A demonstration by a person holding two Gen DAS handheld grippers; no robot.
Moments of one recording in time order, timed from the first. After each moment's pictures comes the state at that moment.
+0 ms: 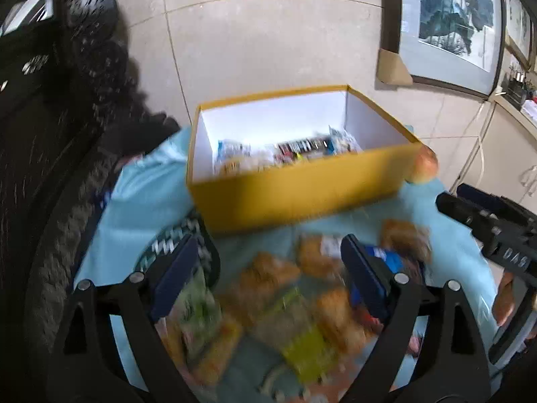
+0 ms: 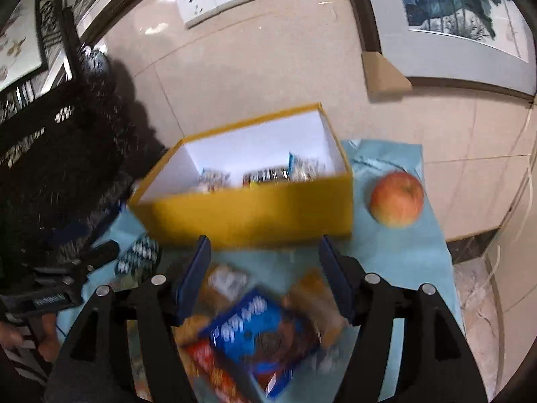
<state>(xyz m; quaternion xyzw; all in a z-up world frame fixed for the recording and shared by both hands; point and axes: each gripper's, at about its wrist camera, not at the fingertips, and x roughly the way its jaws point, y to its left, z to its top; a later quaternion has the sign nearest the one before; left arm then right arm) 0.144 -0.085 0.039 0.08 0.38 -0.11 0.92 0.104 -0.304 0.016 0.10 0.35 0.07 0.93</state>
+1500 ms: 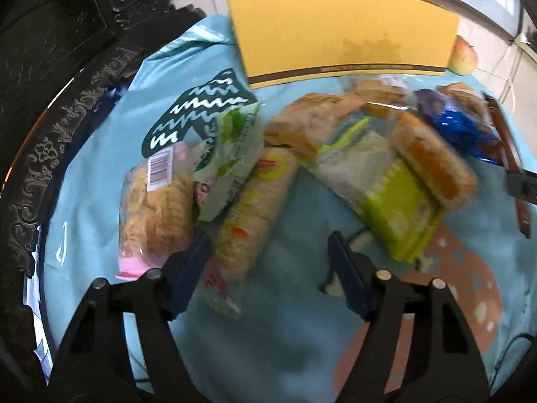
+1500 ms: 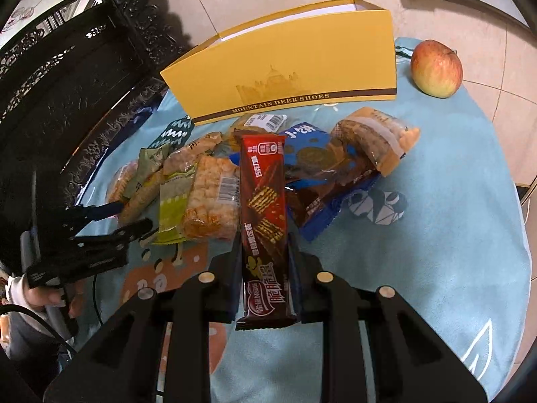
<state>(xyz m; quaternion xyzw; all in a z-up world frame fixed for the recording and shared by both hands) 0.104 -0.027 -0.087 0.12 0.47 -0.05 0.87 0.048 -0.278 -0.066 0.12 0.45 0.16 0.87</state>
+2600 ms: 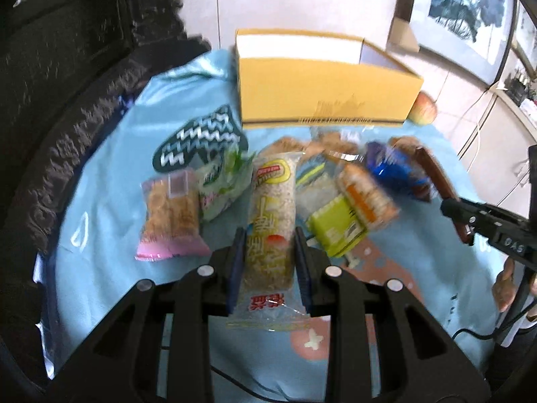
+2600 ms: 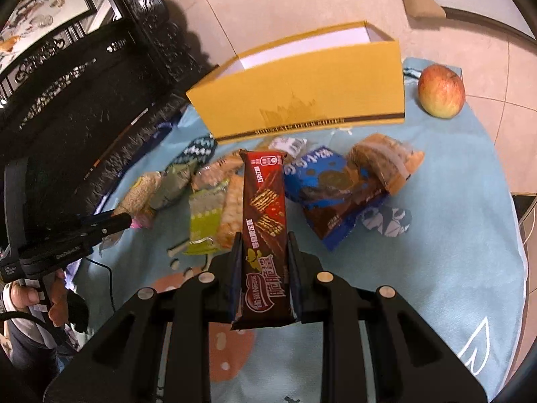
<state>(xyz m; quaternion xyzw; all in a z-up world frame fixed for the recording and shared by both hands) 0.058 -0.015 -0.008 0.03 0.43 -0.10 0.90 0.033 -0.280 -0.037 0.13 0.41 0.18 0.88</state>
